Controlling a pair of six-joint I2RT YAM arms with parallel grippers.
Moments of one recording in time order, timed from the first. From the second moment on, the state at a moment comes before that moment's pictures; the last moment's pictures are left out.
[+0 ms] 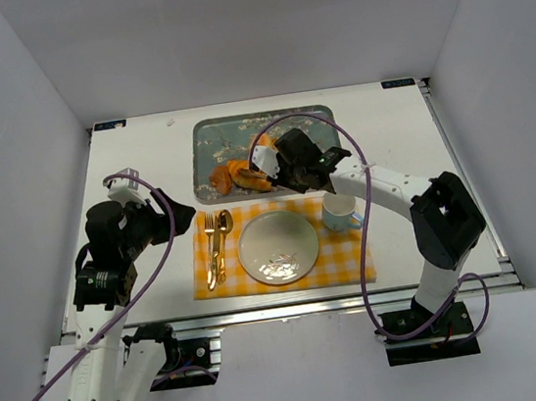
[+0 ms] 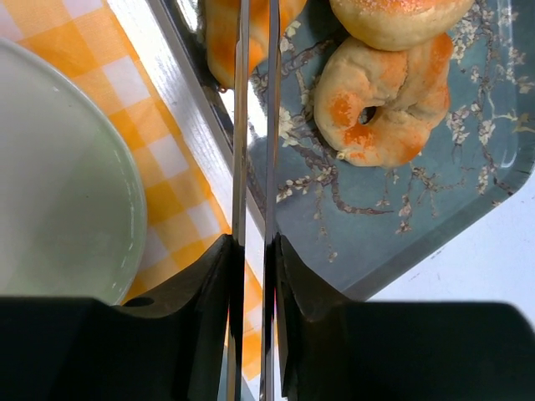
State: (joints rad) left arm -0.11 0.71 0.85 -0.56 0.28 -0.43; right arm 0.73 1.75 1.34 -0.43 0.06 -0.61
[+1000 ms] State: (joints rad) left arm -0.11 0.70 0.85 -0.57 0.27 -0.43; right arm 0.68 1.24 1.10 -0.72 -0.36 -0.58
